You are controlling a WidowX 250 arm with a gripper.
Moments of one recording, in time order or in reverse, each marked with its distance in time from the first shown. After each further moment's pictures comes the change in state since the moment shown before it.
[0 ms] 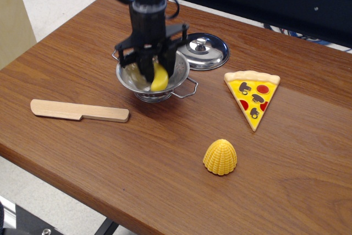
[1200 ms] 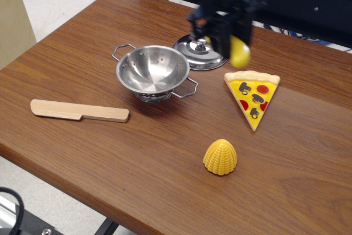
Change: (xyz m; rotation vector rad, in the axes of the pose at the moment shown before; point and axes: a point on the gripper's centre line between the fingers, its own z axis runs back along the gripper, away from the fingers) arm -0.098 -0.070 0.057 -0.093 0.070 0.026
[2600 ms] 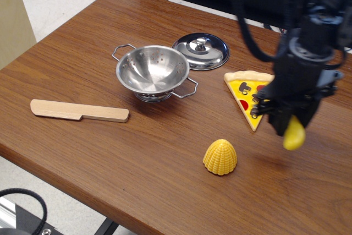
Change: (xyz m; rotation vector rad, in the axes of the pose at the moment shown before) arm -0.066 -0.003 -0.067 0.118 -0.066 -0.179
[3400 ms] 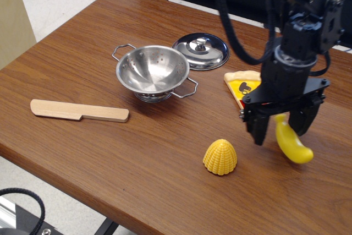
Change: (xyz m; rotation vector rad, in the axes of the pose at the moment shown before) arm -0.003 0.009 -0.010 0.012 0.036 -0.046
